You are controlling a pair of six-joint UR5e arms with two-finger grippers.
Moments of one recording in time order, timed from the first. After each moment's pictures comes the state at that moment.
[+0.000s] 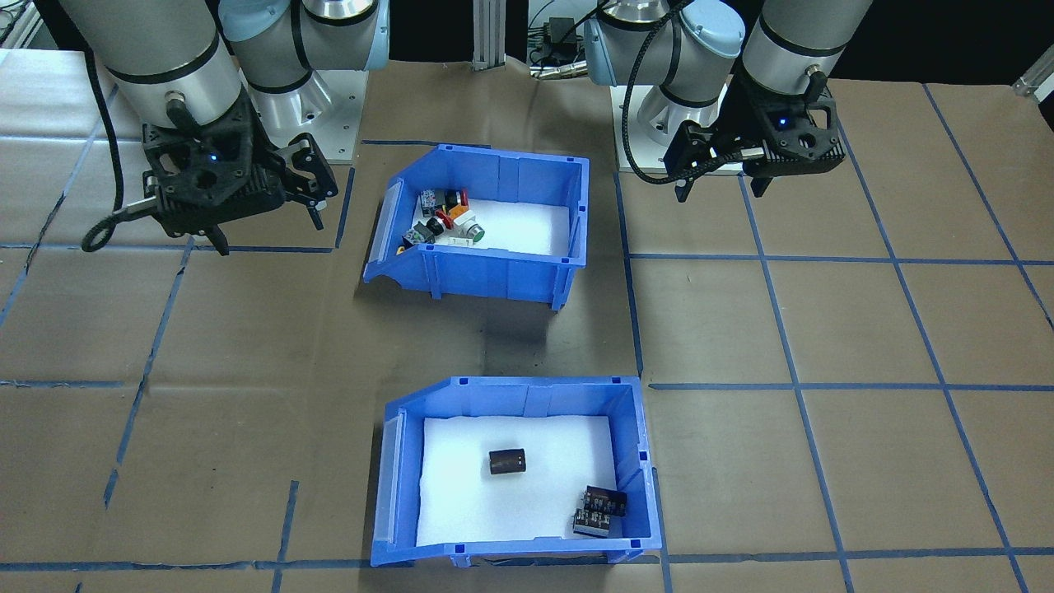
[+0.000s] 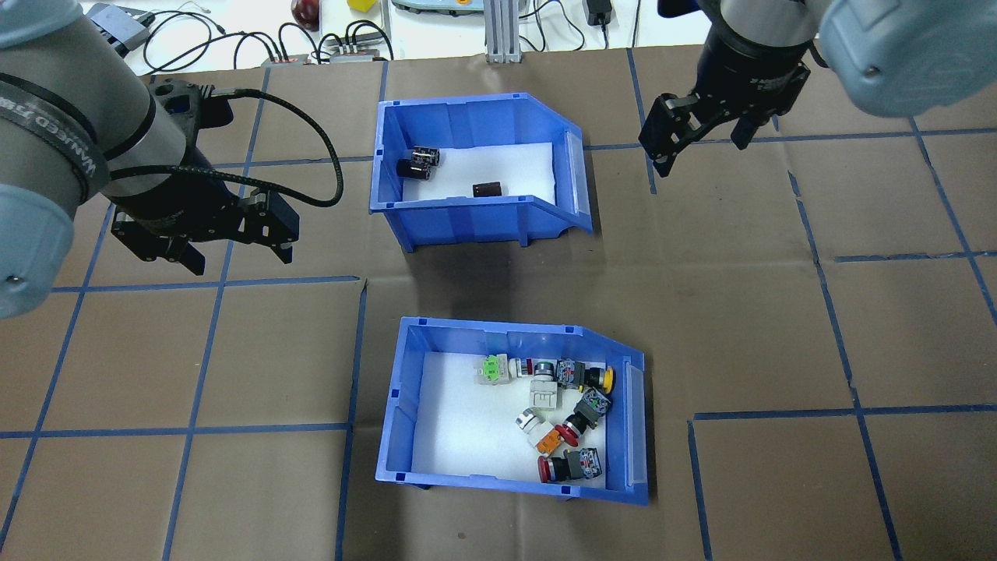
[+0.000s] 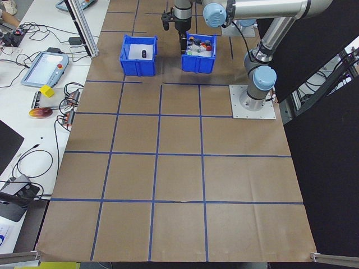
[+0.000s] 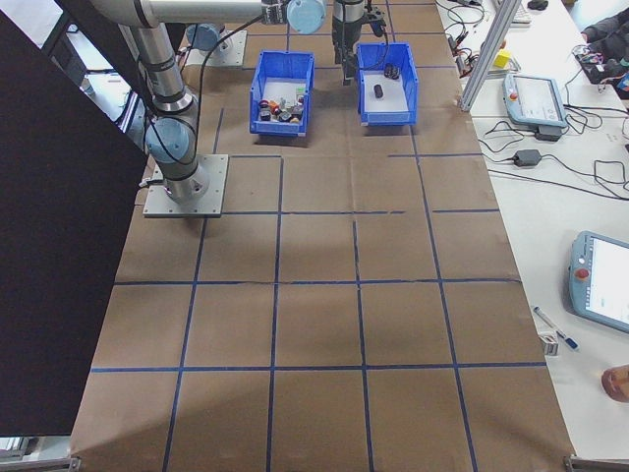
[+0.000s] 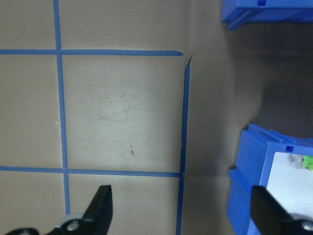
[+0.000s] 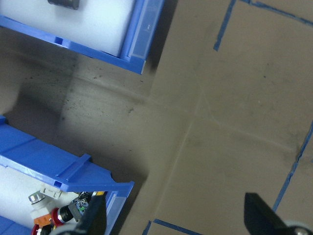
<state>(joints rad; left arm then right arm) -1.51 -1.42 -1.79 -1.51 1.58 -0.12 1.66 -1.46 1.45 -1.59 -1.55 -0.38</state>
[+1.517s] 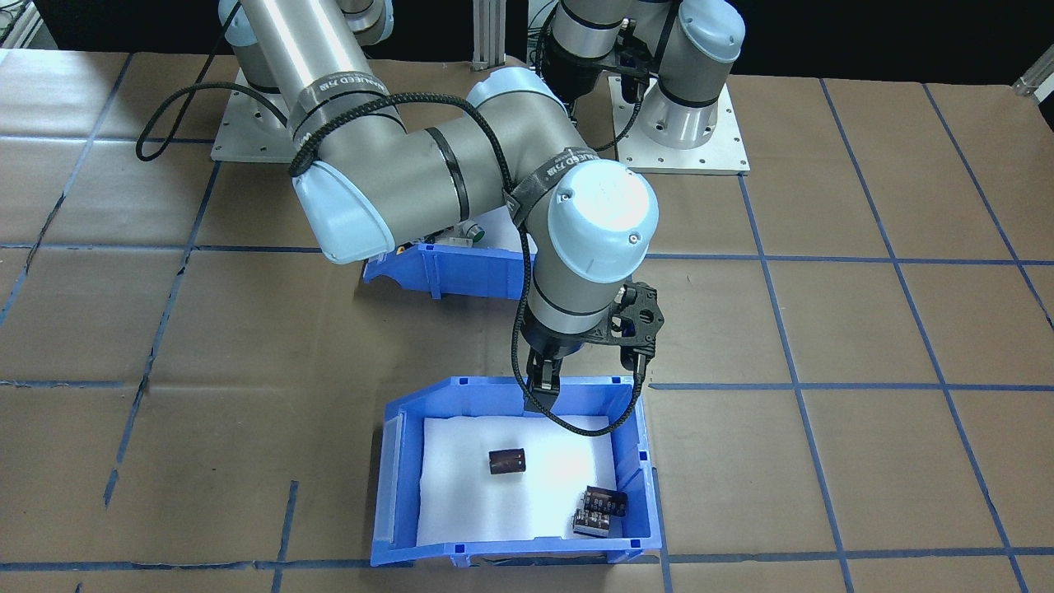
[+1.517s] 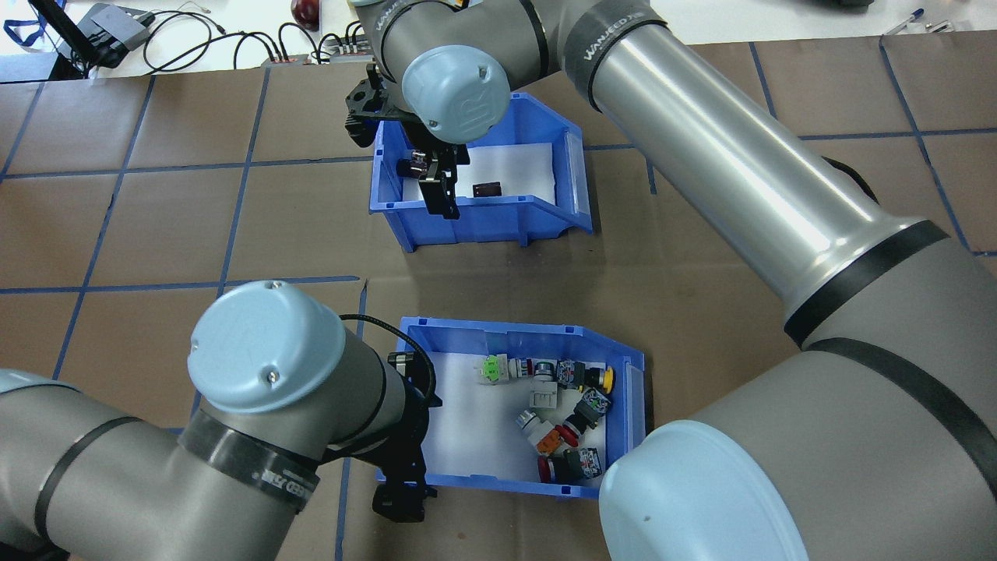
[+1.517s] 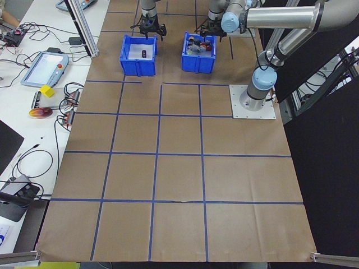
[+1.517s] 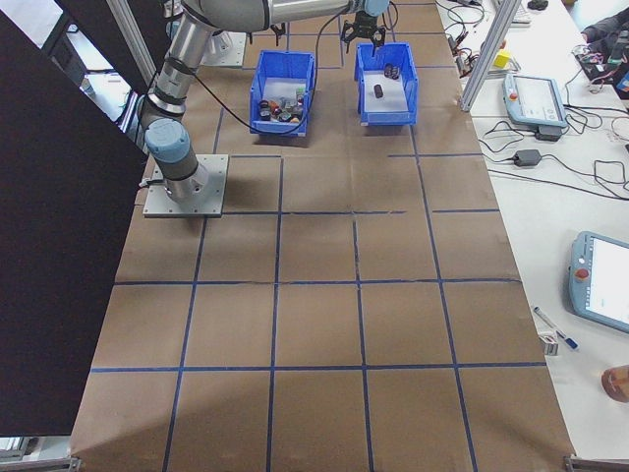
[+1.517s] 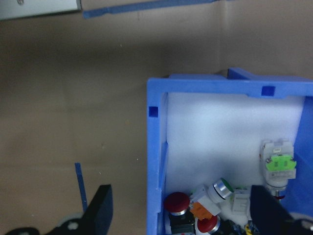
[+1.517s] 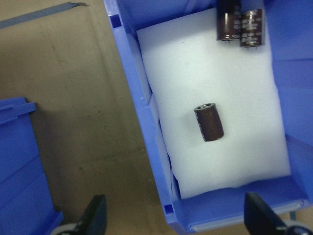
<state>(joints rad) -1.97 -1.25 -2.20 -1.25 1.41 -1.97 2.05 -0.90 1.03 -1.61 -1.62 -0.95</state>
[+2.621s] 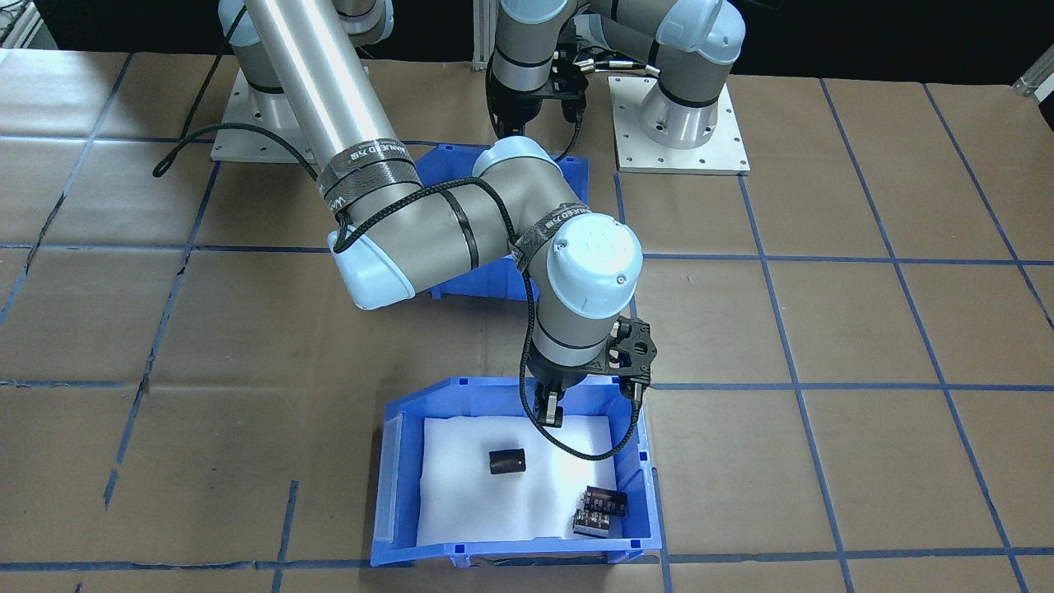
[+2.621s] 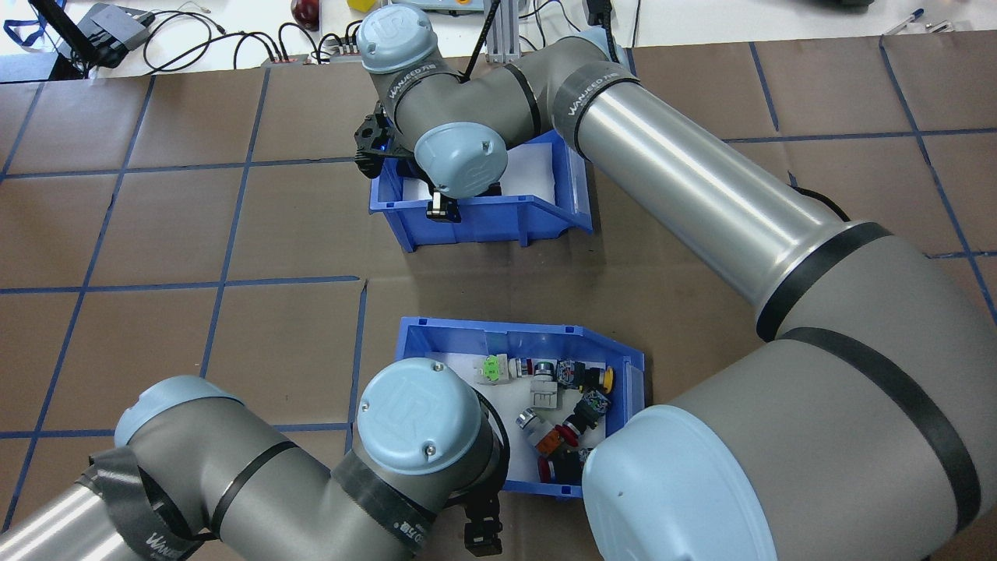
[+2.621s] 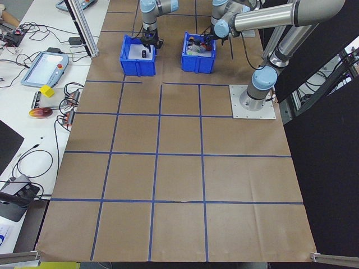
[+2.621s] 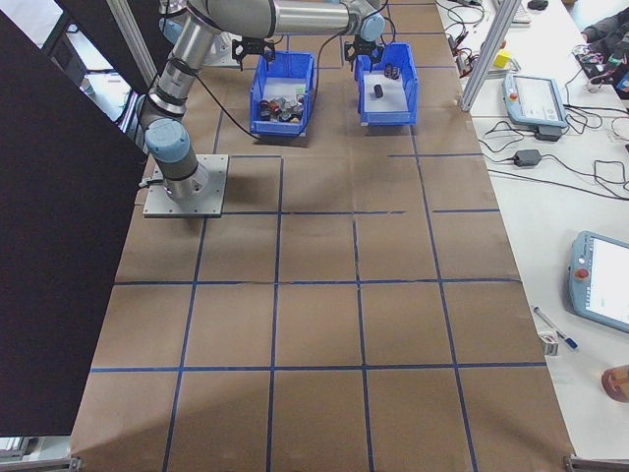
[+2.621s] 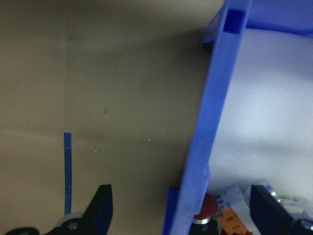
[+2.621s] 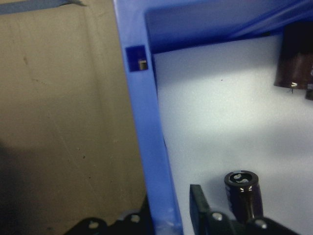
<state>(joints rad) -2.16 -1.45 -2.24 -1.05 1.47 -2.25 2.05 -0.87 1.15 -1.85 -1.64 -0.96</state>
